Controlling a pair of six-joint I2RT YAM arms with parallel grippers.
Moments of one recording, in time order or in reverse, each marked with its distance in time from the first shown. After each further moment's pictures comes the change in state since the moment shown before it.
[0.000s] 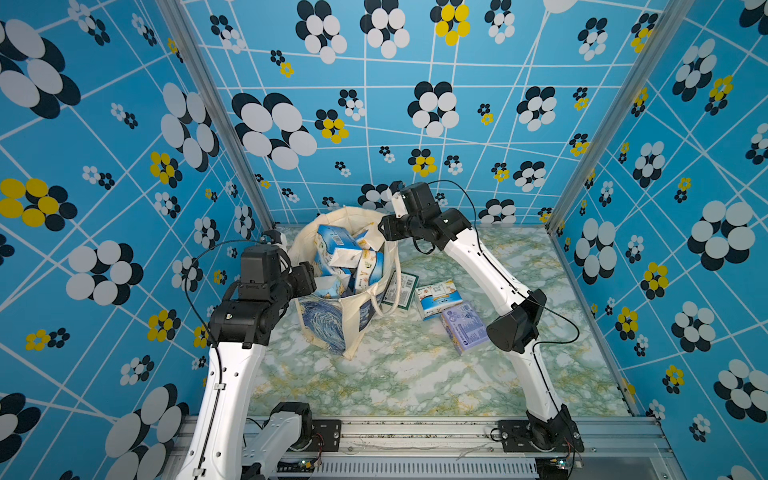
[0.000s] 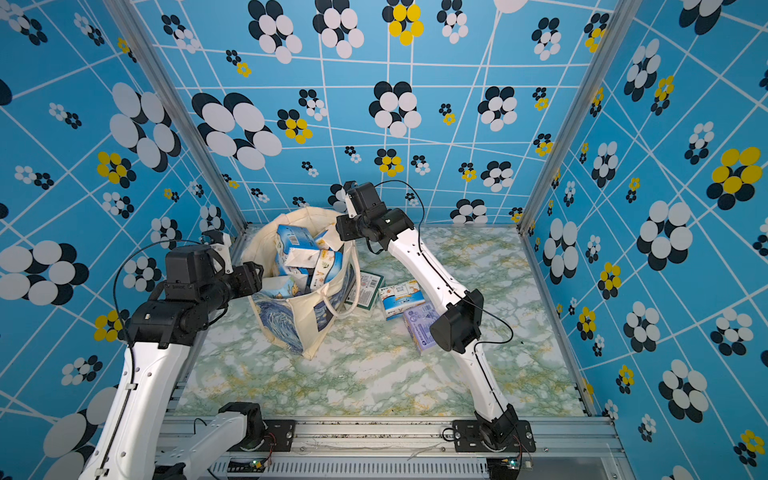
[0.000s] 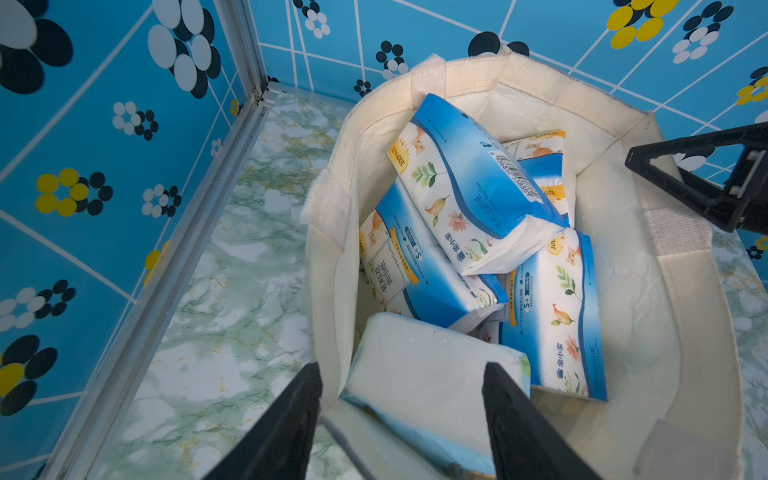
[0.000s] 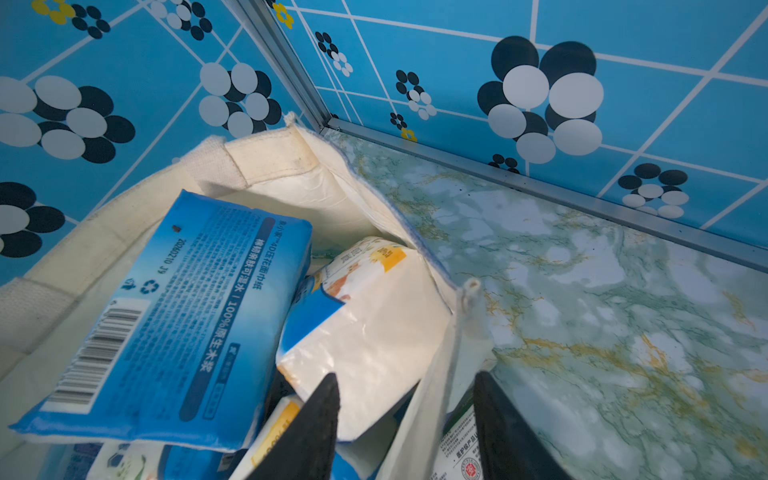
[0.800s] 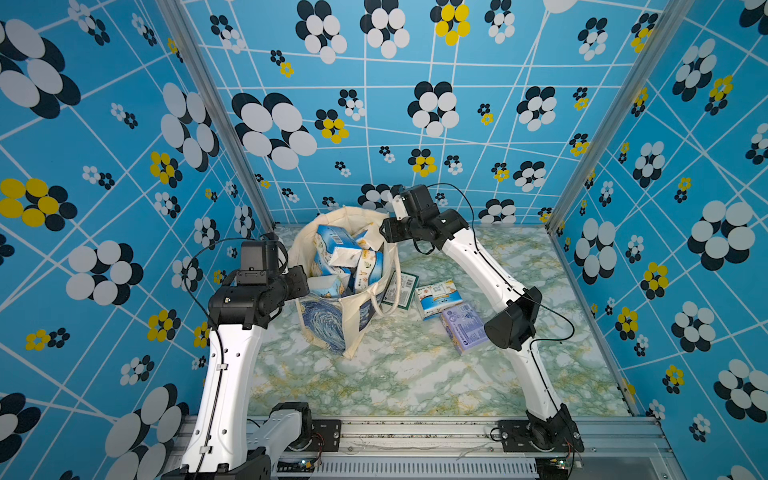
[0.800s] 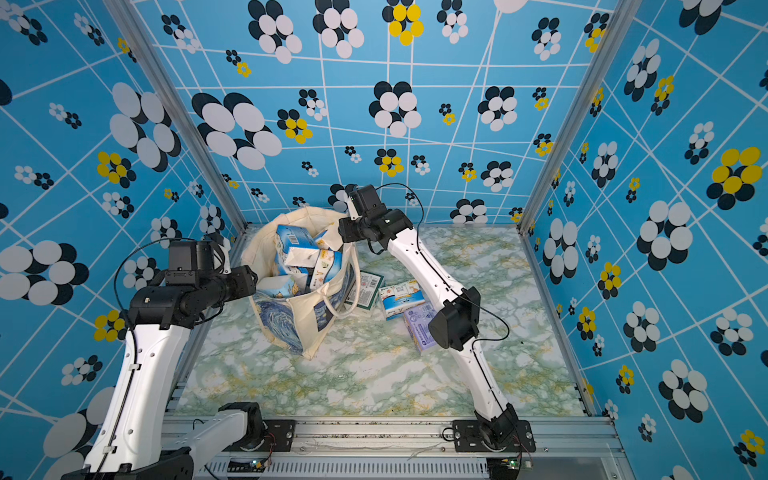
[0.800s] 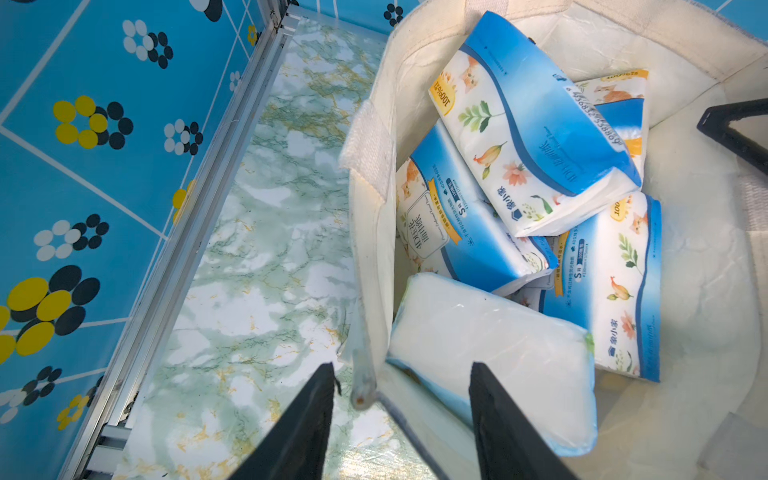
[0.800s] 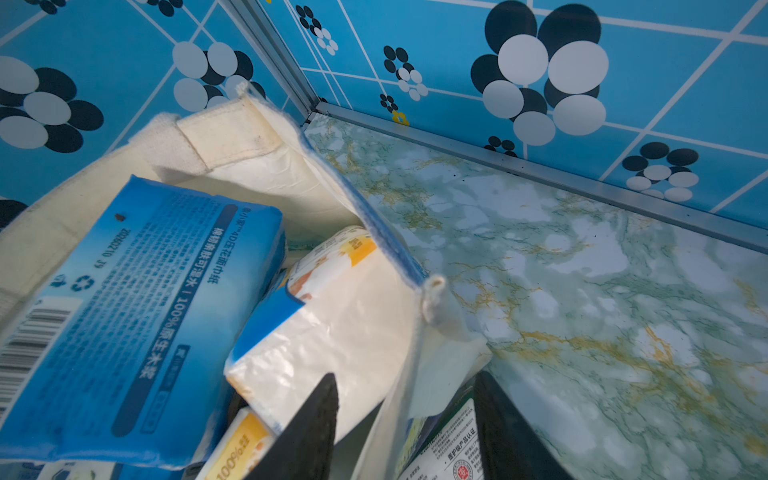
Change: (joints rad) left arm 0.060 0.107 0.040 -0.126 0.045 -0.003; right arm -0.016 0.038 0.005 -0.007 -0.019 0.000
